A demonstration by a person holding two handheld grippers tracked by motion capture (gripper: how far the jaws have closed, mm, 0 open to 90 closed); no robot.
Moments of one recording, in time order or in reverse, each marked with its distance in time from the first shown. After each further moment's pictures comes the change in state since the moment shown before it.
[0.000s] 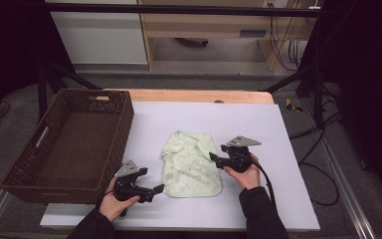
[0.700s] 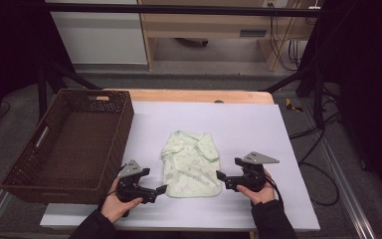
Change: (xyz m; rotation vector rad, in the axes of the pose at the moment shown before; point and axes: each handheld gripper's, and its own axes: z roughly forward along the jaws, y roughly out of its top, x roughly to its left) left arm -0.009 0.004 0.004 0.012 0.002 0.004; right arm 0.007 -0.035 -0.047 -0.032 0.072 0.065
